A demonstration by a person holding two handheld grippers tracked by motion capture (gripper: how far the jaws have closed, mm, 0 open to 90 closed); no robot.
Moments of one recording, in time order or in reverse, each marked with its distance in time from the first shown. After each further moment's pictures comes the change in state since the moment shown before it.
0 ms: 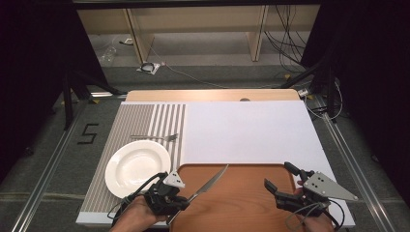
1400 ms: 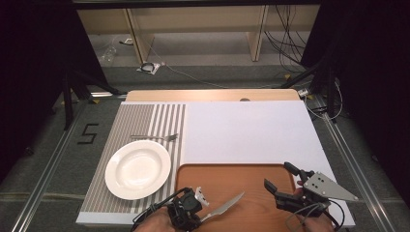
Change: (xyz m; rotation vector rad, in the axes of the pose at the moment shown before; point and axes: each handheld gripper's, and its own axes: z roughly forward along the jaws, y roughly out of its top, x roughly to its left) left arm -0.037 0.009 0.052 0.231 -0.041 0.075; right arm 0.001 0.000 0.000 -0.004 0.002 -0.002
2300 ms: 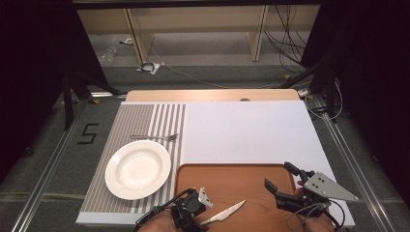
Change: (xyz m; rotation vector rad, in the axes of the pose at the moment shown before) left arm -0.010 0.007 -0.002 -0.077 0.035 0.025; right arm 0.000 0.000 0.000 -0.005 0.000 0.004
